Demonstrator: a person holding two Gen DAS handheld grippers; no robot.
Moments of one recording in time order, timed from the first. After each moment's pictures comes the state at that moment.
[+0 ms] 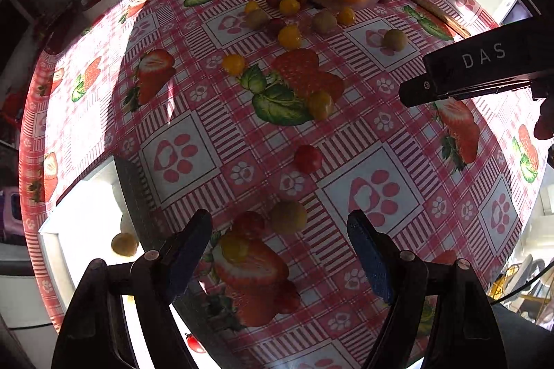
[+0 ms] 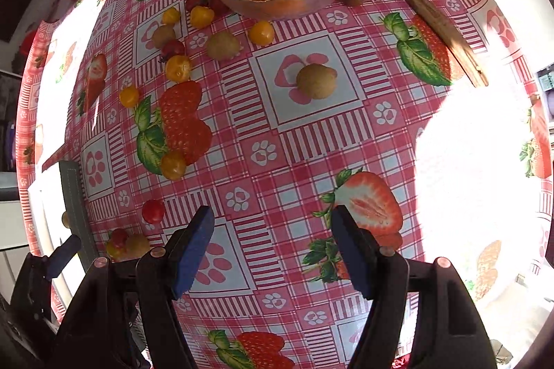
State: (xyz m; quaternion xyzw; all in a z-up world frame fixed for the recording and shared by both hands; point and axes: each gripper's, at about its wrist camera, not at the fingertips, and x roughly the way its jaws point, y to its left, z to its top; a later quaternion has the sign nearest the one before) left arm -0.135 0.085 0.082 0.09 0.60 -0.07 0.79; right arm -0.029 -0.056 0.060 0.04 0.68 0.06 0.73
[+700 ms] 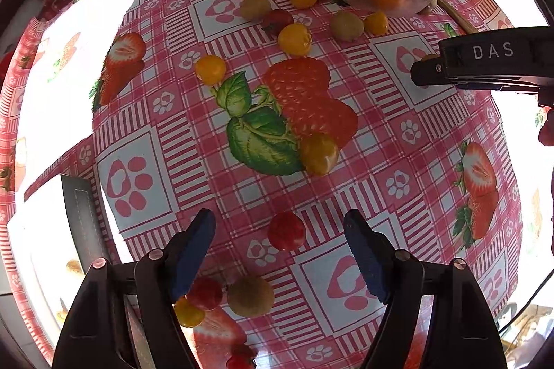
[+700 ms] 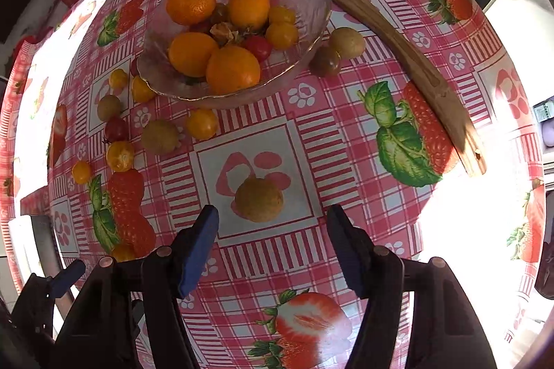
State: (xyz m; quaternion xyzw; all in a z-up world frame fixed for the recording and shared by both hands) left arm -0.084 0.072 0.041 0.02 0.64 -0.03 0.77; right arm 0.044 -0.071 0.038 0.01 0.65 0.05 0.76
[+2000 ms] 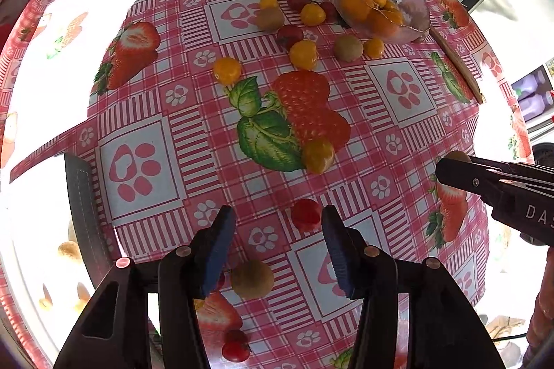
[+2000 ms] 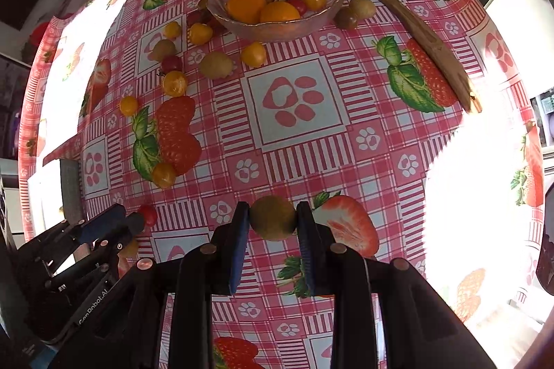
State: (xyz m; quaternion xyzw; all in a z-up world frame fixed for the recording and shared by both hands) left arm -0.094 0.100 0.056 -0.04 0.63 -0.05 0.77; right arm -0.027 -0.068 0.074 0.01 0.66 0.09 0.74
